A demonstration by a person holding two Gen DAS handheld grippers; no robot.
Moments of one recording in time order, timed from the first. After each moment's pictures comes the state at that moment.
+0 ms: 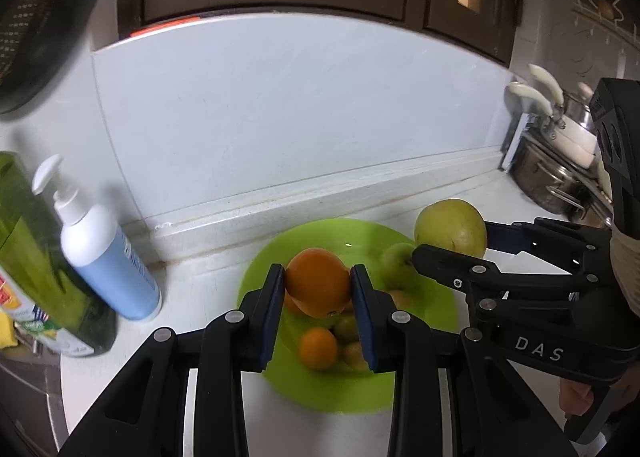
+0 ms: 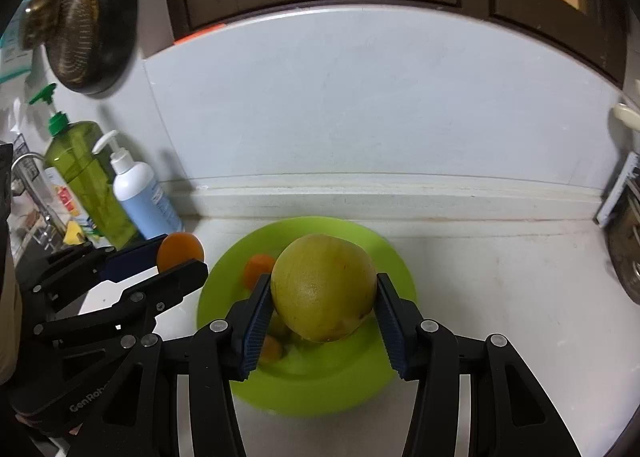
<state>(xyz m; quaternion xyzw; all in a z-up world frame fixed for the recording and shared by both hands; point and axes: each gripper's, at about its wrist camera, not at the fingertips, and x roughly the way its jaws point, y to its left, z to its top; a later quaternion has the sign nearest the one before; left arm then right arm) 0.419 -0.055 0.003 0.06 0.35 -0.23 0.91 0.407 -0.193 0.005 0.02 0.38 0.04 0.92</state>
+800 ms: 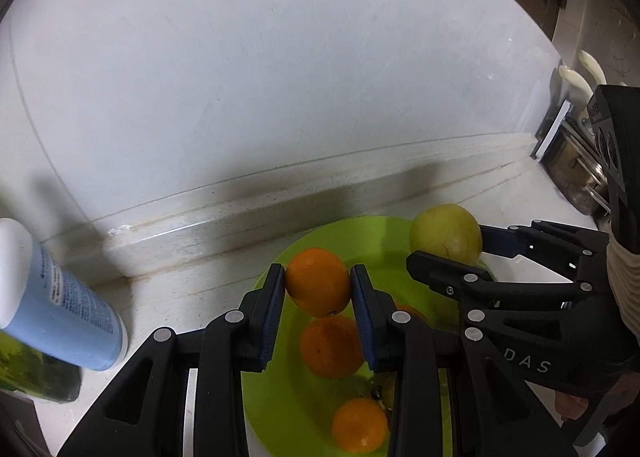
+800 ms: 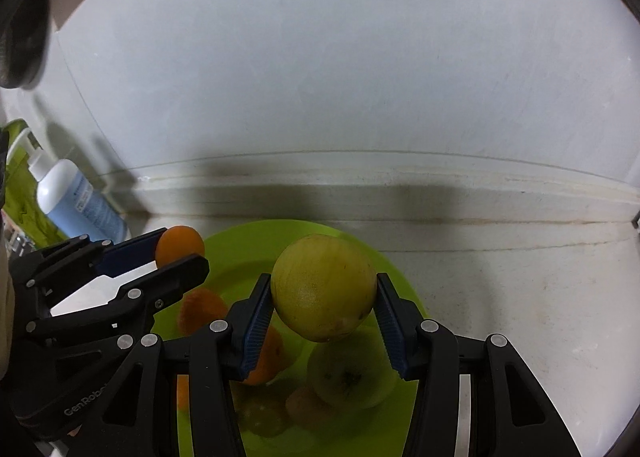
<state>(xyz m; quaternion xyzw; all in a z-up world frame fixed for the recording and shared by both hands) 0.508 -0.071 -0.049 0.06 0.41 -0.23 0.88 0.504 -0.211 -0.052 0.03 0.44 0.05 0.90</state>
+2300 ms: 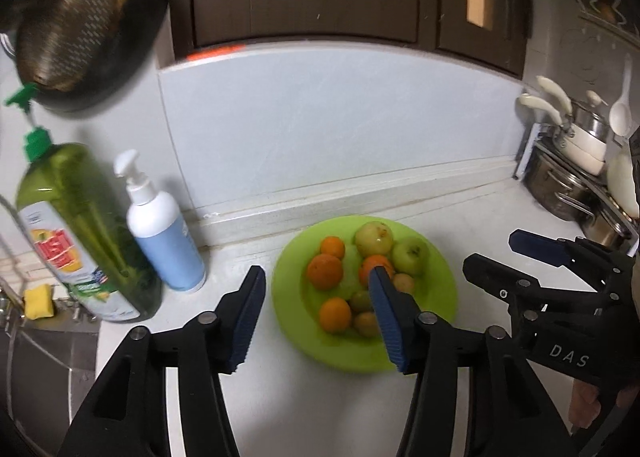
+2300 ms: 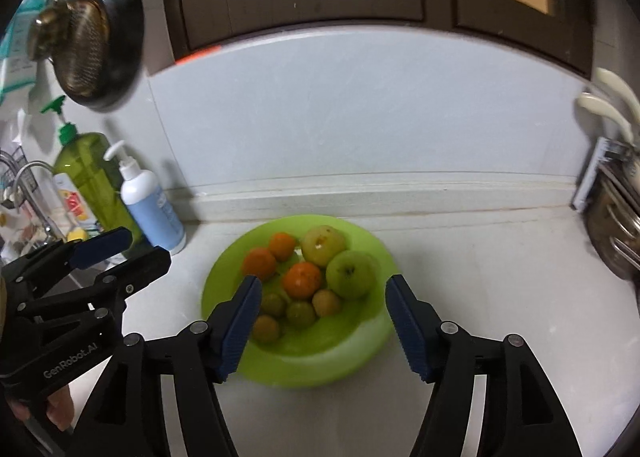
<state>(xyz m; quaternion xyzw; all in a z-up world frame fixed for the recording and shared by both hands) 0.360 -0.022 0.030 0.06 0.32 -0.17 0.93 0.350 -0.192 0.016 0.04 0.34 0.01 0.94</state>
